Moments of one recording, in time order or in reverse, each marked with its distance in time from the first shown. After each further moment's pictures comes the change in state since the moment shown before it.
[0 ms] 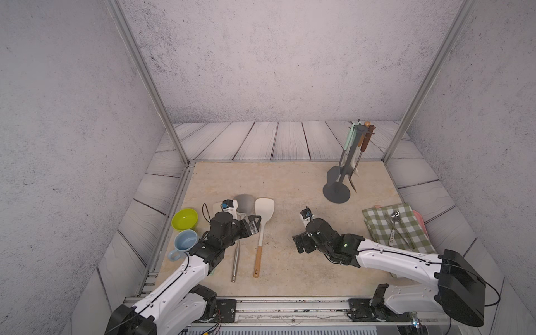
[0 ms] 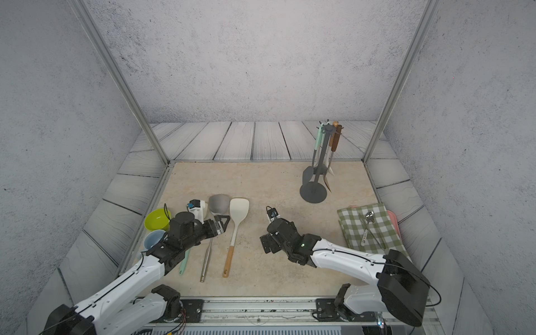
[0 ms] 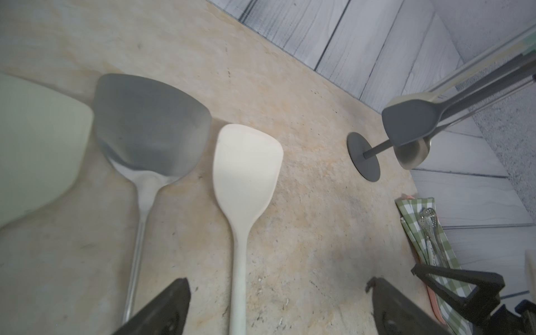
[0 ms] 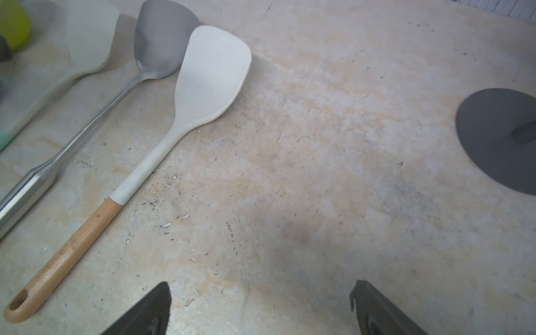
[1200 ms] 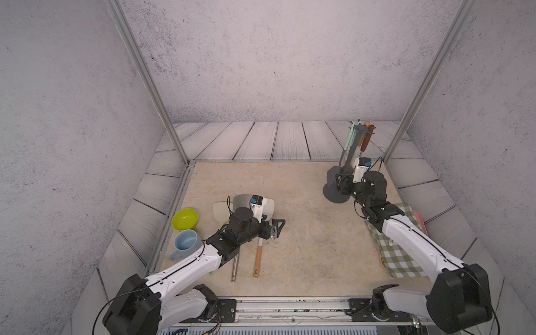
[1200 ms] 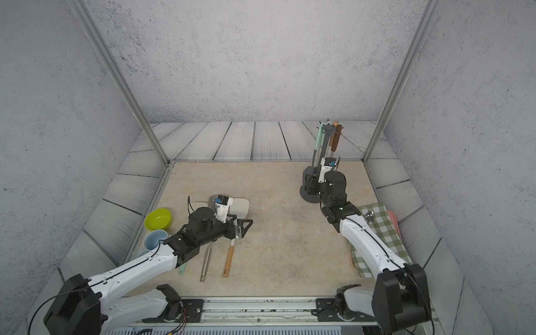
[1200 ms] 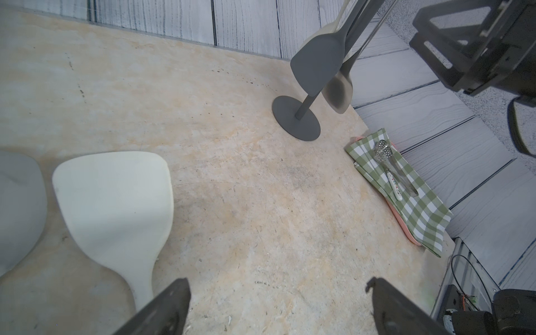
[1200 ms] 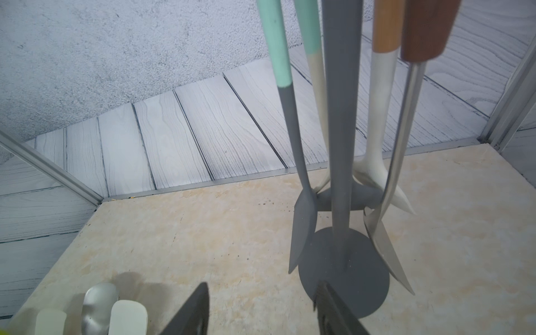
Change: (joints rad) left arm -0.203 0.130 0.103 0.094 0.023 0.180; right arm -0.696 0.056 0.262 0.242 -0.314 -0.003
